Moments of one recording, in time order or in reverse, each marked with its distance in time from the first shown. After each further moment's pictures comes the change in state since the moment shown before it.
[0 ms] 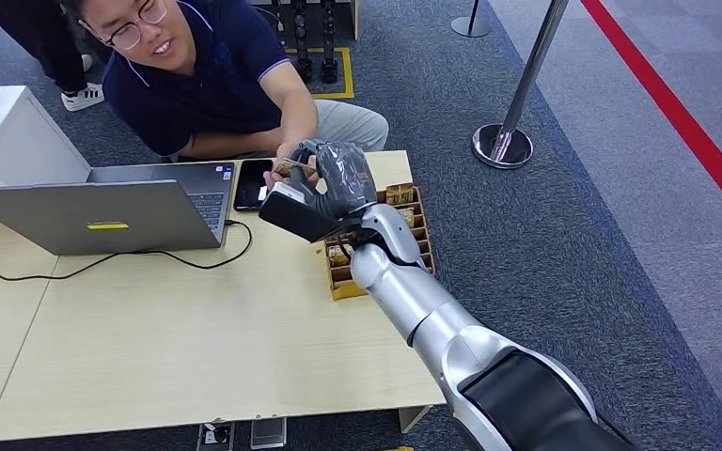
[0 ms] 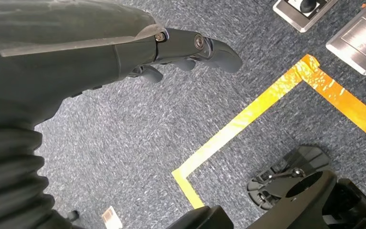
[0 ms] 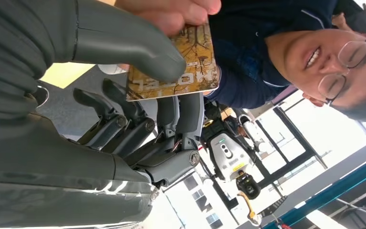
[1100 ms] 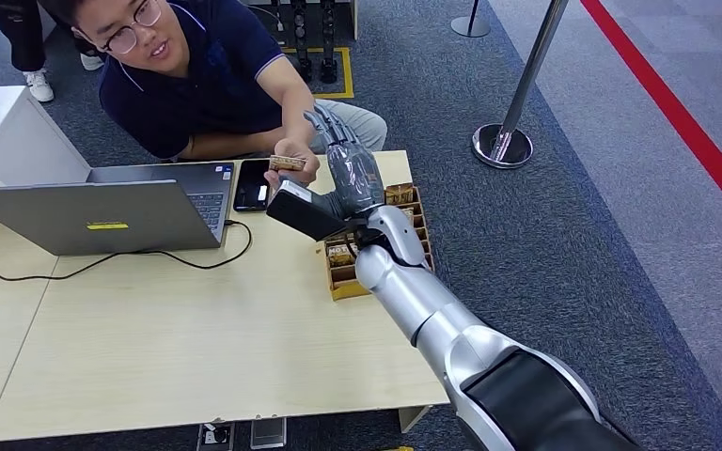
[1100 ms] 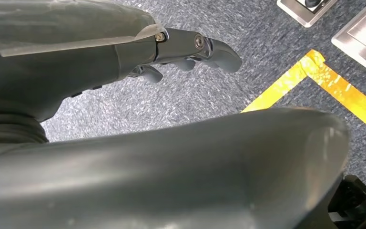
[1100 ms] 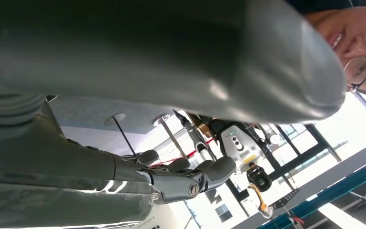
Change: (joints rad) left arm 0.002 0.000 0.007 0.000 -0.001 -0.009 0.017; right arm 0.003 -0.048 -0.058 -0.007 0.004 -0.050 0.033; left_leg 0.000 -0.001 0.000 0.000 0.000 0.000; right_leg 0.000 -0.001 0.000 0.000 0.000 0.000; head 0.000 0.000
